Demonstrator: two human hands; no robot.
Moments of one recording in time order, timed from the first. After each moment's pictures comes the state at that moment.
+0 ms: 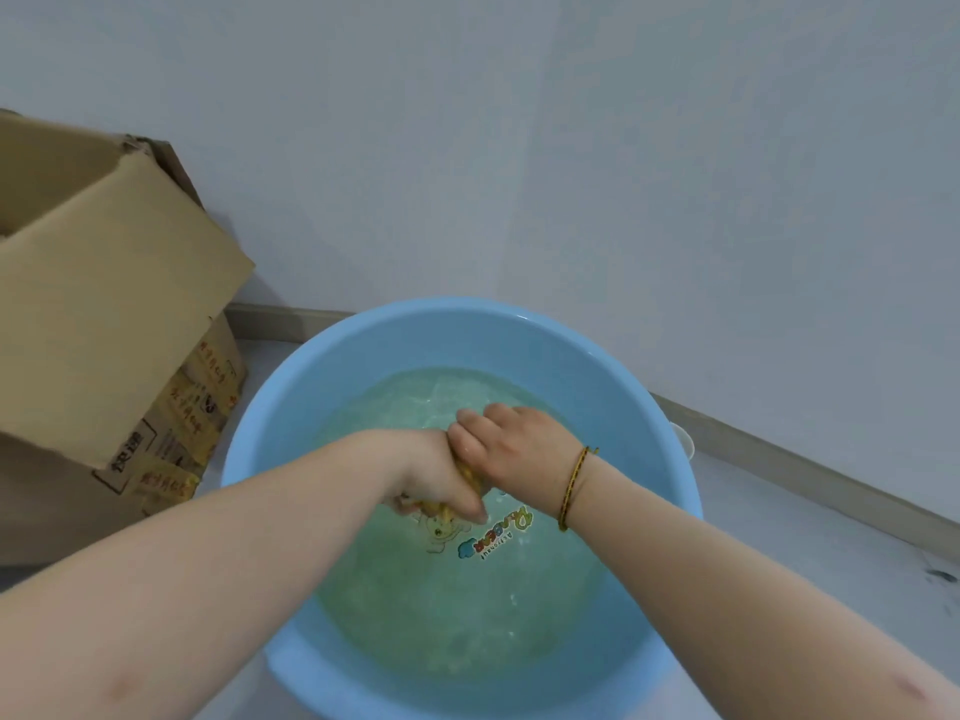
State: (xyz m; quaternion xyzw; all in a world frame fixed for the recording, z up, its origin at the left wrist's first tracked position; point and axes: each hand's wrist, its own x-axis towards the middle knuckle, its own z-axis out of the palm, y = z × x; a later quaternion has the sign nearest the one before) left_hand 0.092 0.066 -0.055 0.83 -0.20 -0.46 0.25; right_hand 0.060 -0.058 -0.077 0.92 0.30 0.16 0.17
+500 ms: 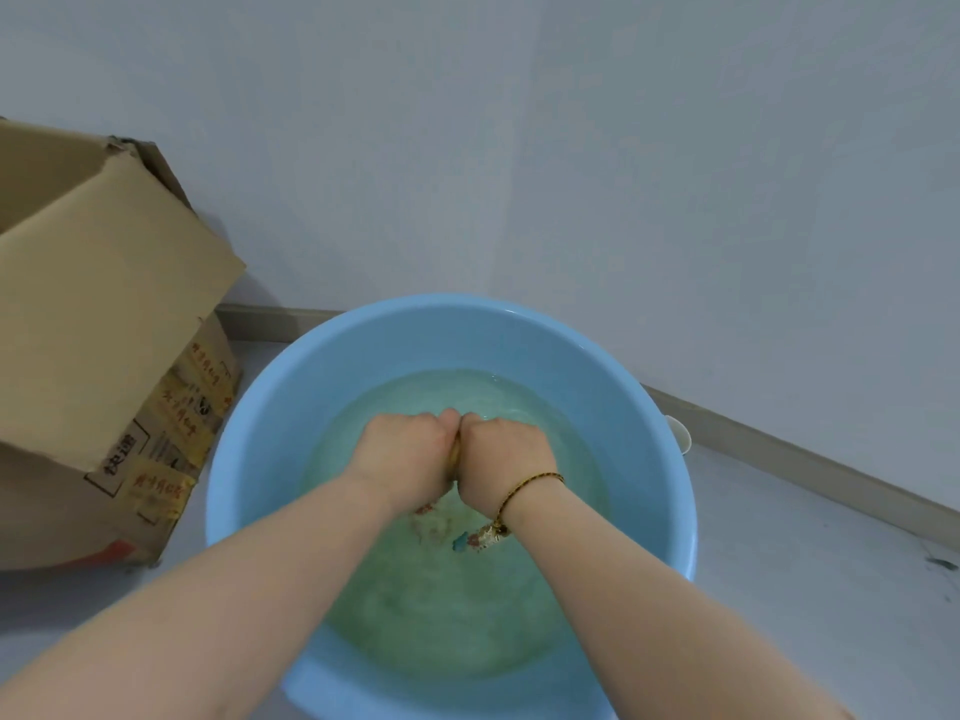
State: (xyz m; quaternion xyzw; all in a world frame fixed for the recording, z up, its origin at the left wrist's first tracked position) left_hand 0.091 0.063 -0.079 0.94 -0.34 -0.04 -0.03; right_hand 0.053 -0.032 -0.067 1.00 -0.01 -0.09 -0.01
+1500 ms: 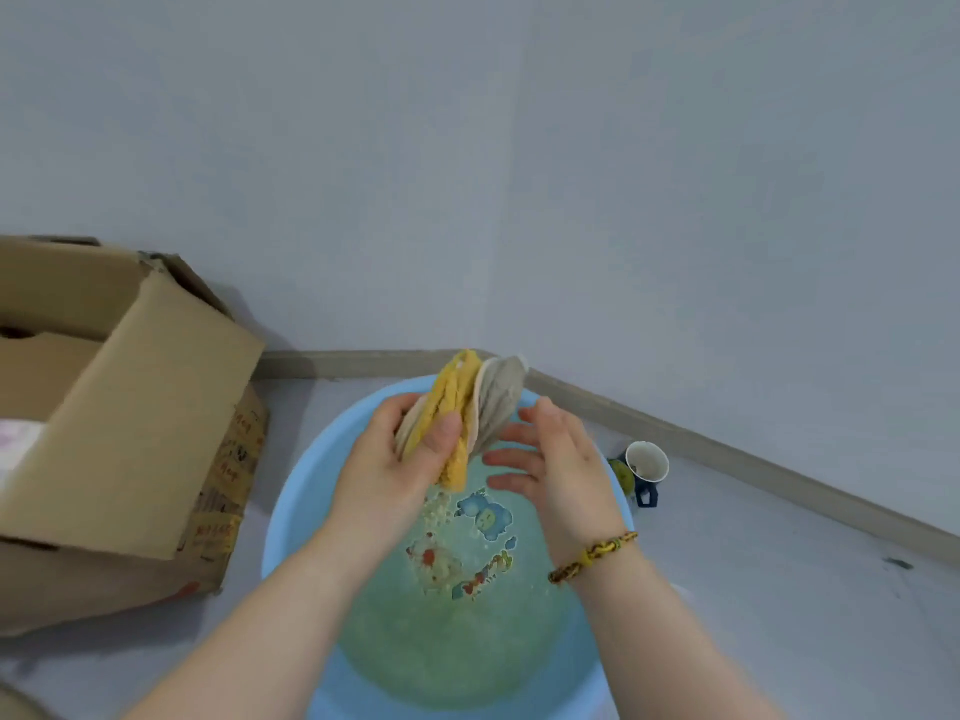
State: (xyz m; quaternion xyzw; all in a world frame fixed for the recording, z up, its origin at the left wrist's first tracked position) left_hand 0.093 0.065 0.095 0.77 -0.06 -0.15 0.62; right_hand 0.048 -0.055 0.094 0.59 -0.29 0.07 -0.75
